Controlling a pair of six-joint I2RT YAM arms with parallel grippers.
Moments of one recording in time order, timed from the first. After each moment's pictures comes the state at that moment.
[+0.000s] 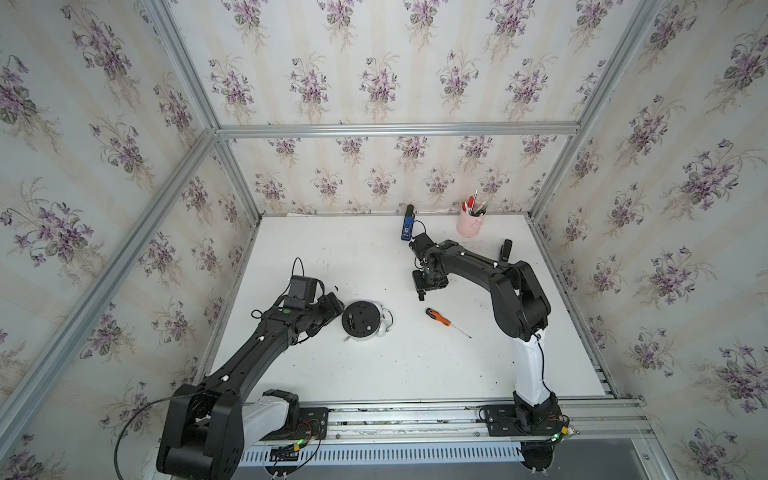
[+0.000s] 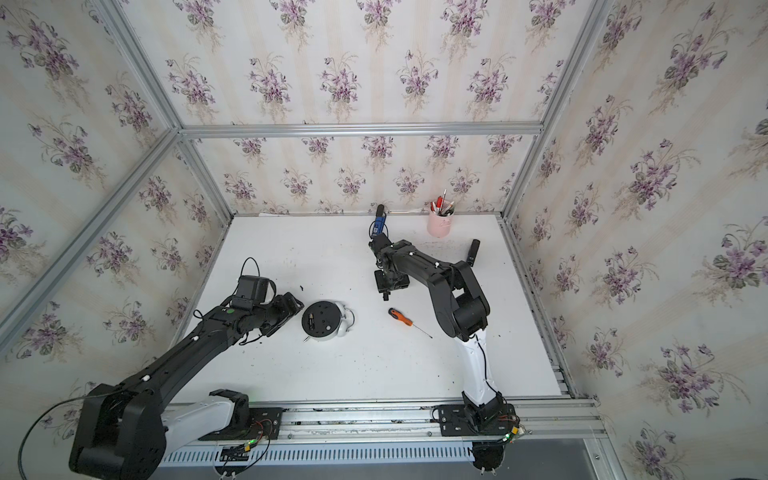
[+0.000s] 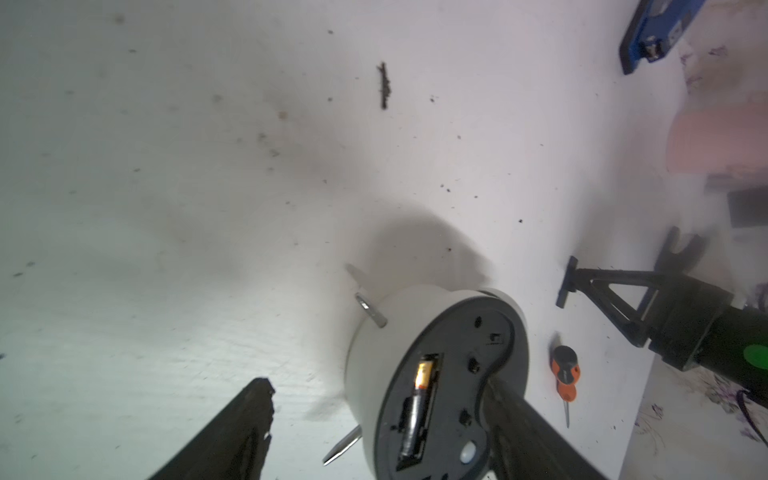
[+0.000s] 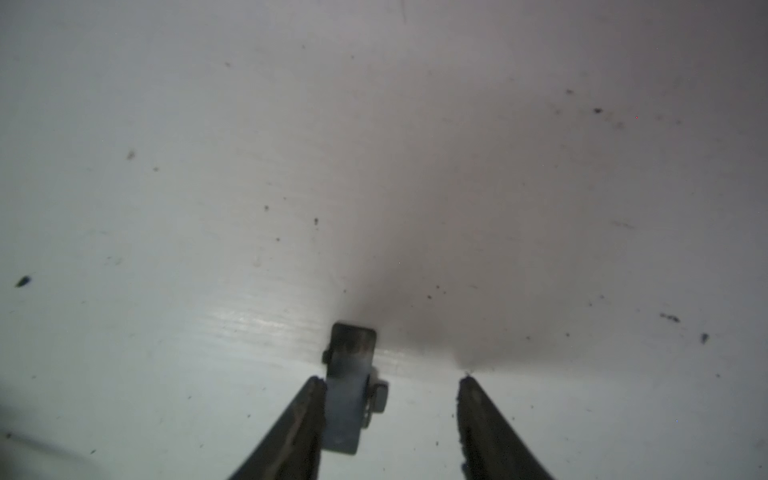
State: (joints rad) left arm -0.19 1.19 0.66 -0.43 0.27 -0.80; right arm 0.58 2.07 1.59 -0.84 0.04 0.31
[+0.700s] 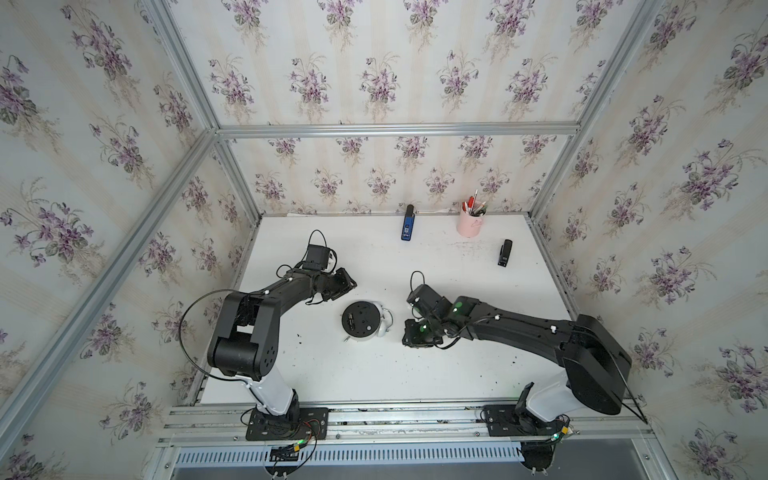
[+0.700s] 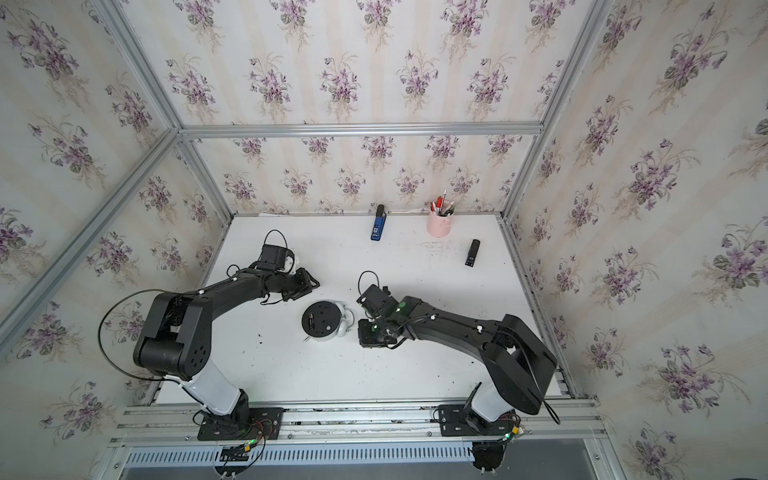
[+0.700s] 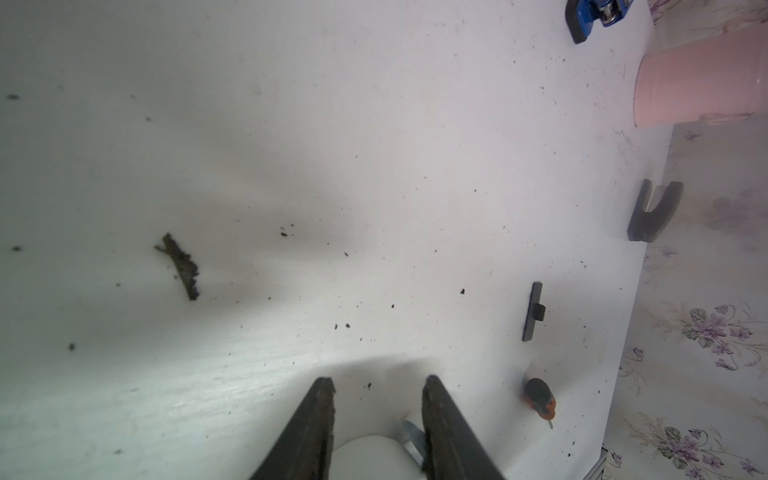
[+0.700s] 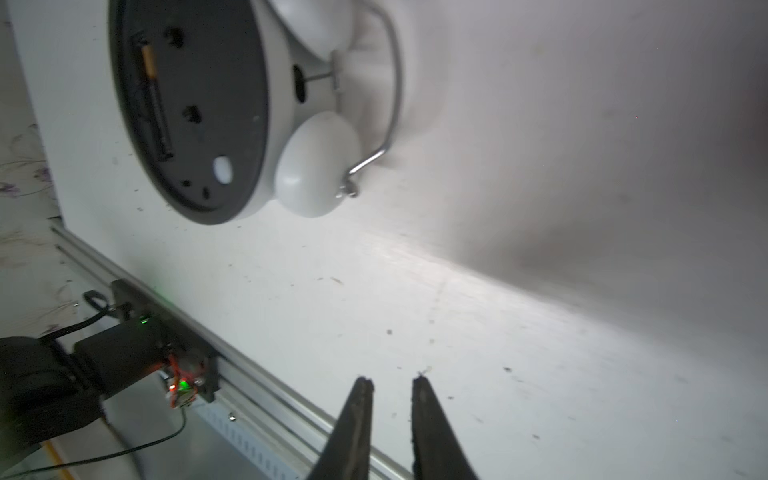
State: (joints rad) left arm -0.17 1.73 0.99 -0.29 0.42 -0.61; right arm 0.97 1.58 0.97 -0.48 -0.24 0.89
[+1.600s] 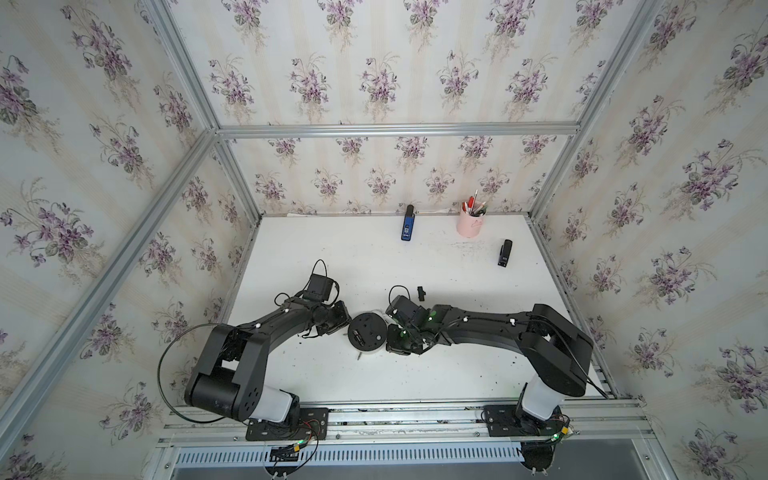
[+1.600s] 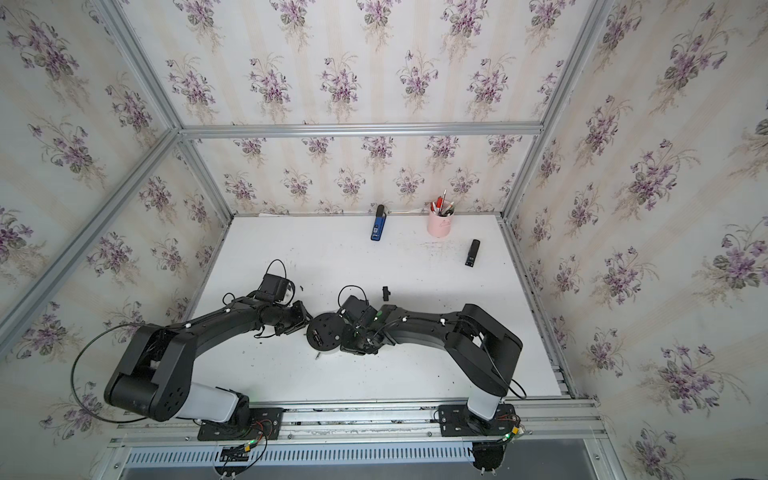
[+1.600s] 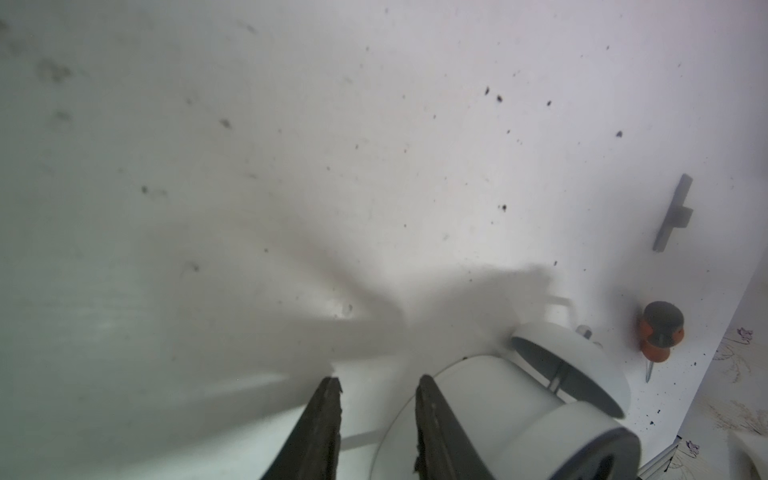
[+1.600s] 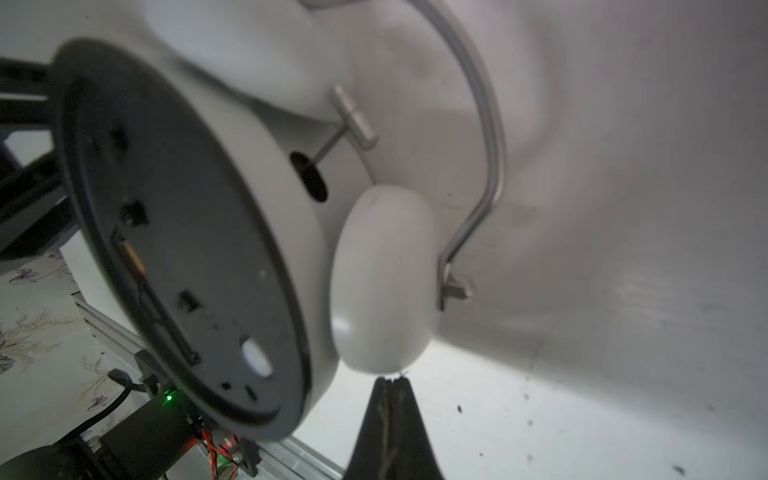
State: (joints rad) left arm -0.27 1.43 0.64 -0.36 0.30 -0.69; right arm 1.01 1.75 1.01 -0.41 -0.20 1.07
